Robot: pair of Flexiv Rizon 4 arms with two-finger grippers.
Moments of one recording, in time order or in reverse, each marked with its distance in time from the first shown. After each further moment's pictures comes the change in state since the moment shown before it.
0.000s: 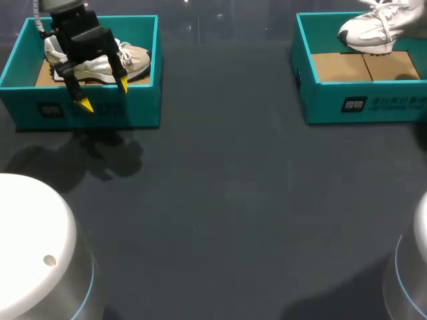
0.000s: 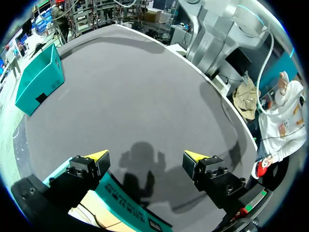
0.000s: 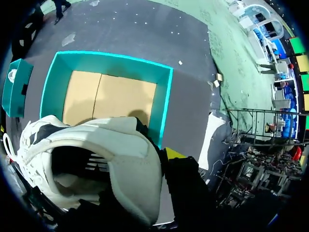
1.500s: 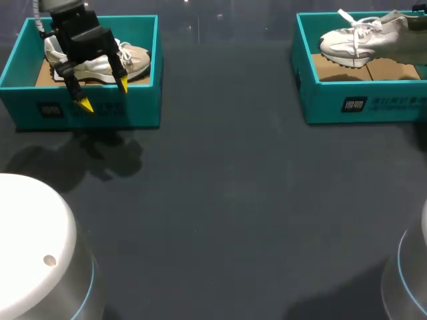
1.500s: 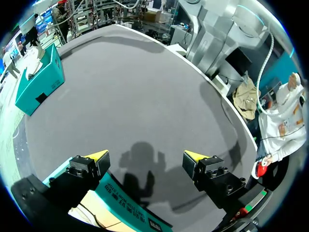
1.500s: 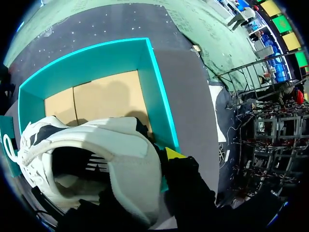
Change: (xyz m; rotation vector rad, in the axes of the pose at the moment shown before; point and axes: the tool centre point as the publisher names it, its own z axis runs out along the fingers) left arm 0.000 0.000 0.000 0.000 0.000 0.000; right arm 0.029 -0.020 0.073 0.042 -0.054 0.398
